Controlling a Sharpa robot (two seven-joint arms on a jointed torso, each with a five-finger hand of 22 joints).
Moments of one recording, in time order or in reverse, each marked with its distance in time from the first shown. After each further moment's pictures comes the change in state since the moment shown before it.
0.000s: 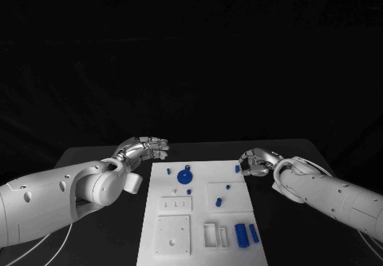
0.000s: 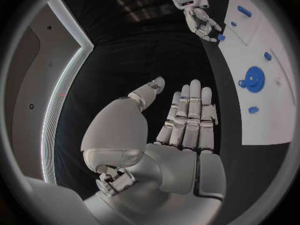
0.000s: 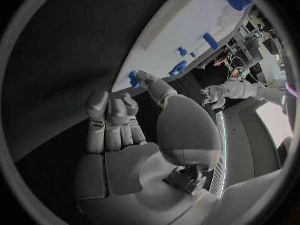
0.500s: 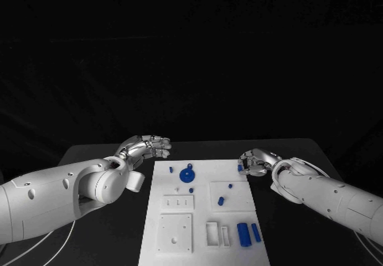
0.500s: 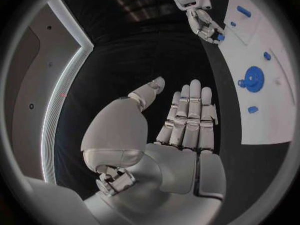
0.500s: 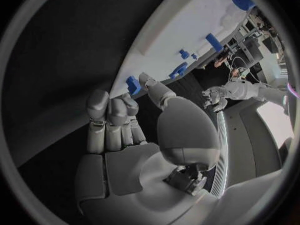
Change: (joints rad) left arm 0.000 -0.001 0.000 0.003 -0.001 0.001 0.000; left_hand 0.000 0.000 0.000 0.000 0.000 0.000 0.000 0.000 0.000 0.000 0.000 0.000 0.000 0.000 0.000 0.000 0.000 0.000 0.000 0.000 0.000 0.000; right arm -0.010 0.042 -0.004 -0.042 0.011 0.001 0.002; right_hand -0.030 0.041 0.035 0.017 -0.239 0.006 -0.007 0.000 -0.001 0.000 0.000 0.000 0.000 0.004 -0.004 -0.005 0.007 0.000 0.000 0.000 -0.004 0.000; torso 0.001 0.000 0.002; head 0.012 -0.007
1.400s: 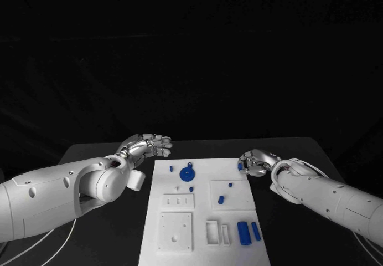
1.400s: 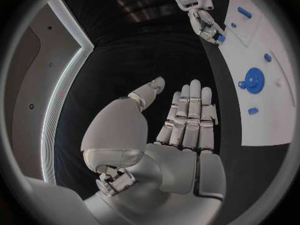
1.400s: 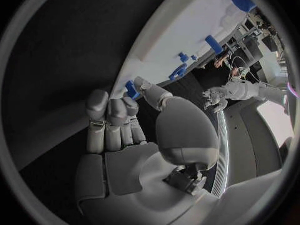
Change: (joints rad) left arm 0.000 -0.003 0.000 0.004 -0.002 0.001 -0.001; left_hand 0.000 0.000 0.000 0.000 0.000 0.000 0.000 0.000 0.000 0.000 0.000 0.000 0.000 0.000 0.000 0.000 0.000 0.000 0.000 0.000 0.000 0.000; right arm -0.007 0.009 -0.002 -0.006 0.005 0.001 -0.001; right_hand 0.006 0.016 0.133 0.029 -0.084 0.049 -0.033 0.032 0.010 0.008 -0.005 -0.001 0.000 0.004 -0.004 0.000 0.012 0.000 0.004 0.003 0.000 0.000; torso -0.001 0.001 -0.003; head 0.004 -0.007
